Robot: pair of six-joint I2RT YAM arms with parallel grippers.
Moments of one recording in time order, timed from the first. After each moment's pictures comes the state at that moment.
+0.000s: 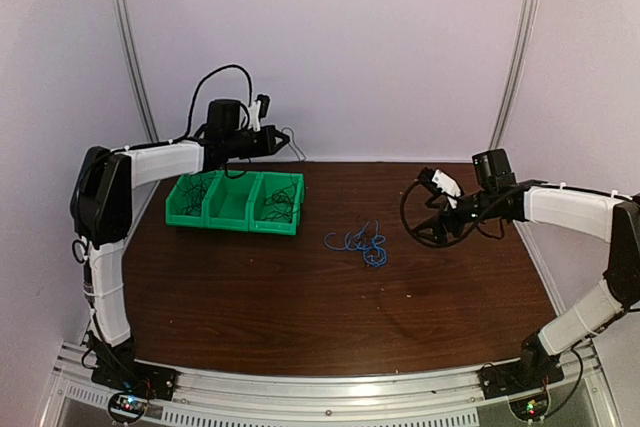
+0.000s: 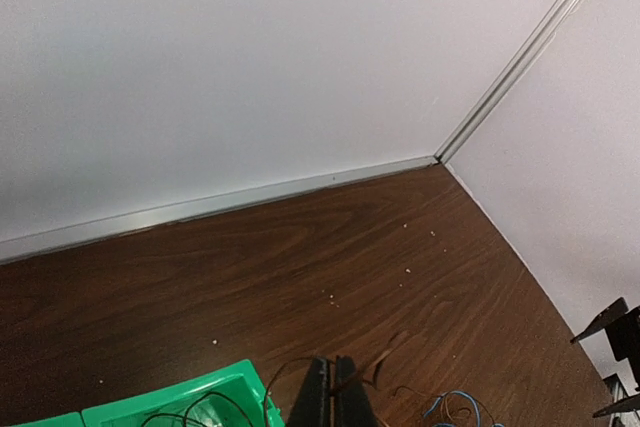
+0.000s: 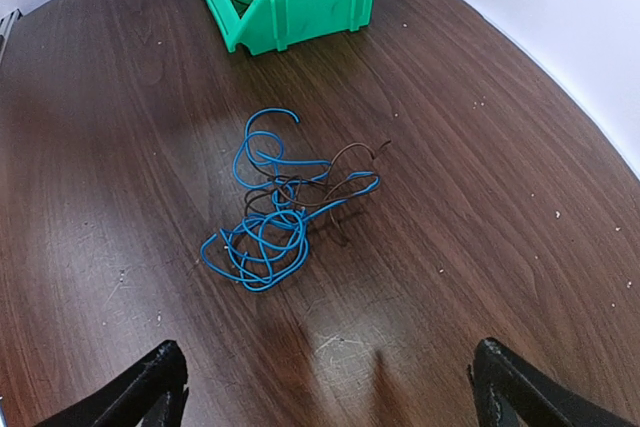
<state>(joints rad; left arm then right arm) -0.42 2.08 1.68 0.11 0.40 -0.36 0.26 1.44 0.91 -0.25 -0.59 -0.54</state>
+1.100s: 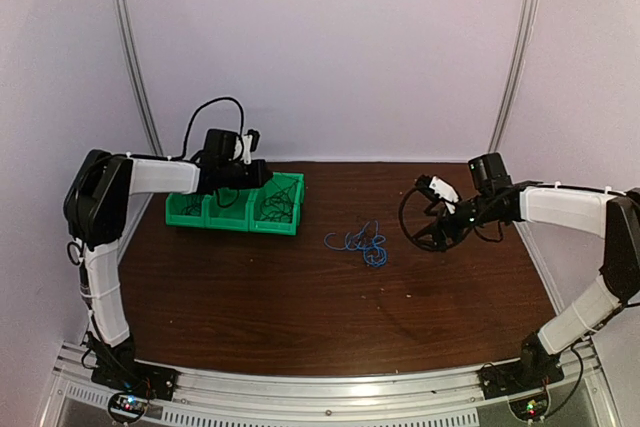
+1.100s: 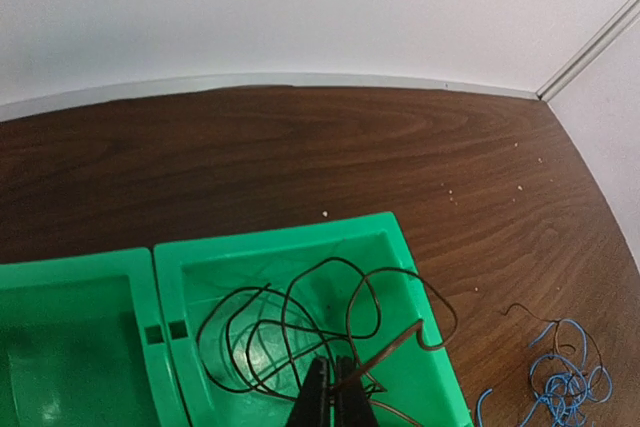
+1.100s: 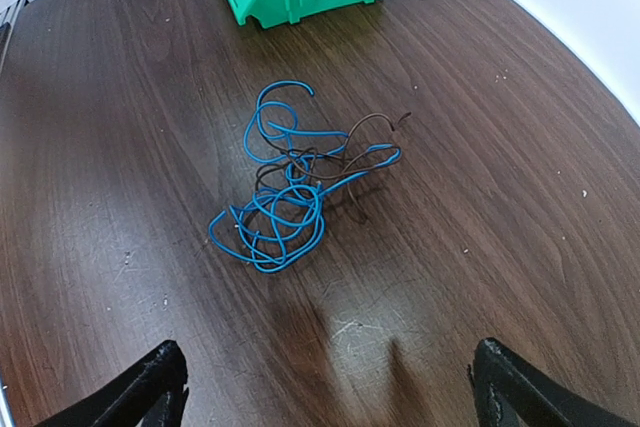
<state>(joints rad) -0.39 2.03 1.42 0.10 0.25 -0.31 0.26 1.47 0.91 -0.28 -0.60 -0.56</state>
